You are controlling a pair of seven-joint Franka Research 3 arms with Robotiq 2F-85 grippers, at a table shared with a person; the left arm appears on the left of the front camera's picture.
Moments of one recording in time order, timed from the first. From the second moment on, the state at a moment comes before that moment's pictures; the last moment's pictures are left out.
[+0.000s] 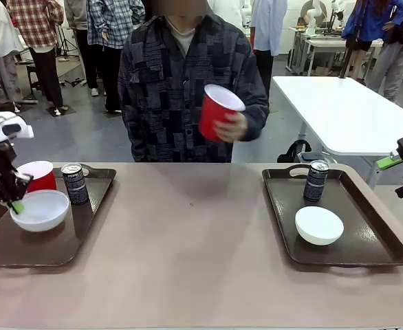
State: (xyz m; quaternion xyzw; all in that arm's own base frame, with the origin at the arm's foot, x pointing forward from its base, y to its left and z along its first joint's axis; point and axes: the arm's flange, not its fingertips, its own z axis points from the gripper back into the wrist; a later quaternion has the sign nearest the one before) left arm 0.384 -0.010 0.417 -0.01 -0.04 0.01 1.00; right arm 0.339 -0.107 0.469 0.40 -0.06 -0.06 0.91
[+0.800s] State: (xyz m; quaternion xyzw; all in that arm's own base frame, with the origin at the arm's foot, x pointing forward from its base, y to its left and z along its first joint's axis) left arm 0.401 -0.005 0.360 0.02 -0.01 0.02 1.00; right arm 0.339 -0.107 0.470 0.40 -0.06 -0.06 0.91
